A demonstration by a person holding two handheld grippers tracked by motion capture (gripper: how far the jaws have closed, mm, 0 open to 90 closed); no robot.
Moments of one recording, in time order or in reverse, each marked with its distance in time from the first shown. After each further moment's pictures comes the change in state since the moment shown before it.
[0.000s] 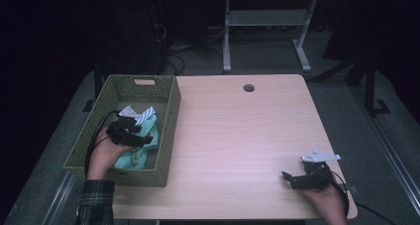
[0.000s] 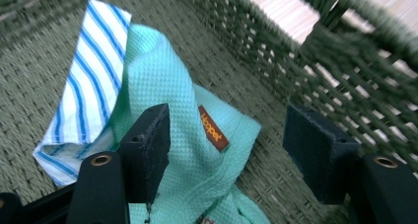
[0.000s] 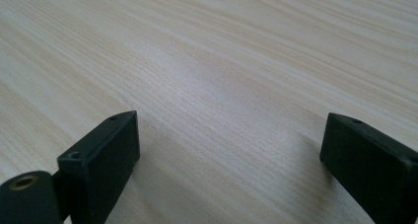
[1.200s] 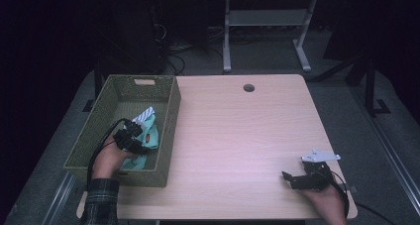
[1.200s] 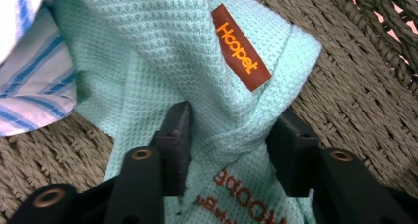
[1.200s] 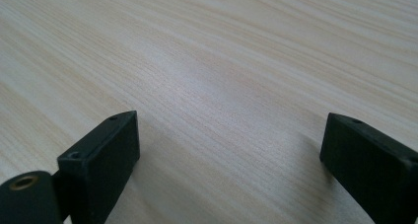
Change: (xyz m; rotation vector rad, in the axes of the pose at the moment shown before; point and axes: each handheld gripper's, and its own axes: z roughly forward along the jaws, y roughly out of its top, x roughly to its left) left arm 0.009 -0.018 0.041 0.281 0.002 -0.023; right arm 0.000 0.000 0.000 0.000 0.000 -0.001
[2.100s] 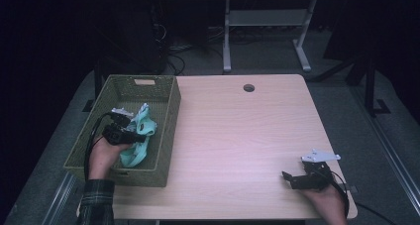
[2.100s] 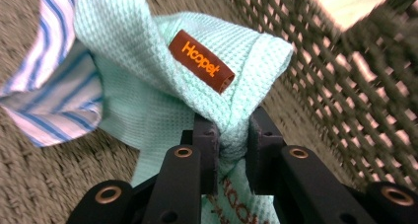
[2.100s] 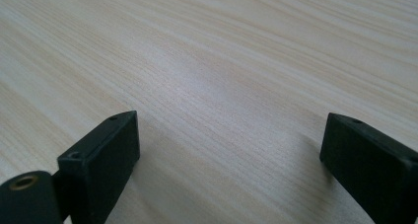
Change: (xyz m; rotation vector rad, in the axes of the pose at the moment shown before) left arm 0.017 -0.007 -0.036 -0.265 -0.113 -0.166; right arm 0.000 0.000 0.000 0.000 0.000 0.001
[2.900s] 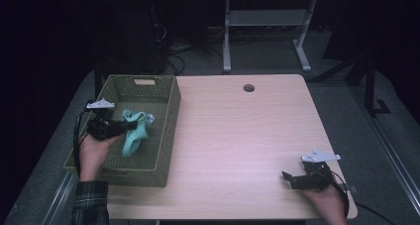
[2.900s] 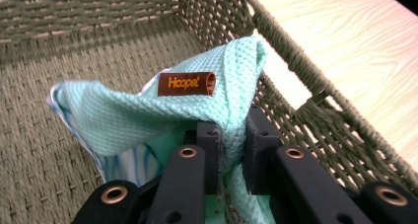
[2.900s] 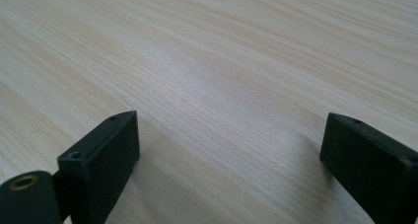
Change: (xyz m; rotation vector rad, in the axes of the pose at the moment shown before) left arm -0.002 0.003 -0.046 -0.273 0.004 -0.042; right arm 0.000 0.000 0.000 0.000 0.000 0.000
